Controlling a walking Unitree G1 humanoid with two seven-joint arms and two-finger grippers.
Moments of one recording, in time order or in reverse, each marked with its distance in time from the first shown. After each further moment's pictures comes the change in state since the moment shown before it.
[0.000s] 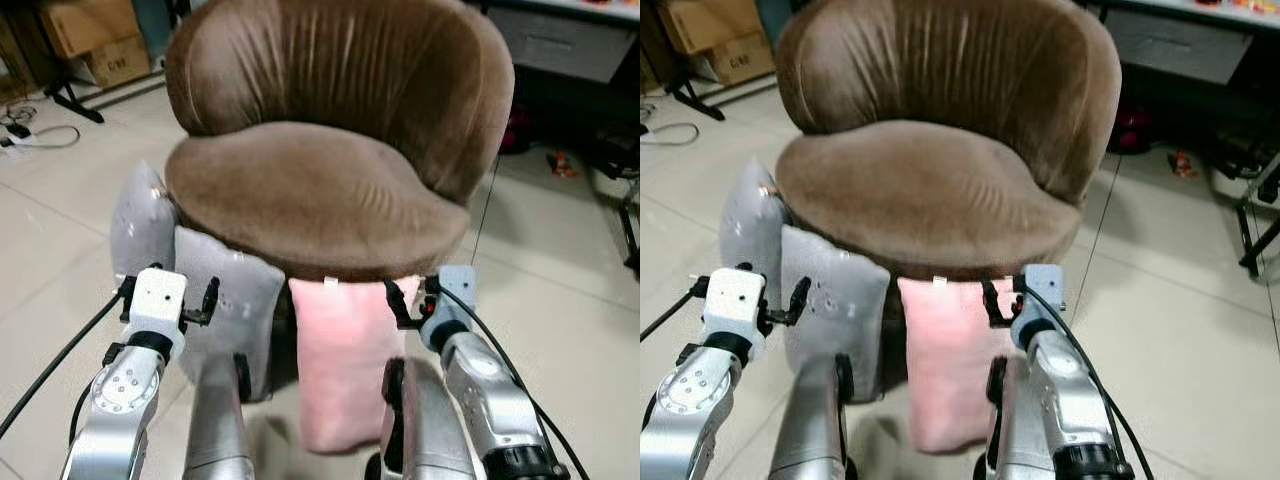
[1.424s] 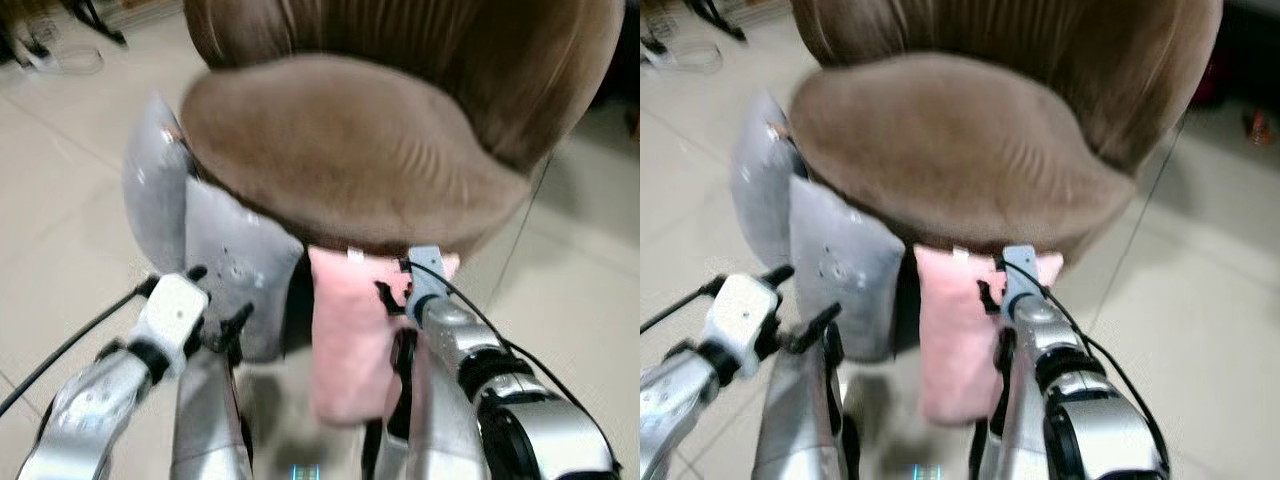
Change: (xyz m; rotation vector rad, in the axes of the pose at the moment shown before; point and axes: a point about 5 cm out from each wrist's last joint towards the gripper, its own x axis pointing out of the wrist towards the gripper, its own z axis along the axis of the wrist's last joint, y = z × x) left arm -0.043 -0.013 0.031 0.137 -0.005 -0.444; right arm 0.061 -0.002 -0.008 -0.042 0.270 -0.066
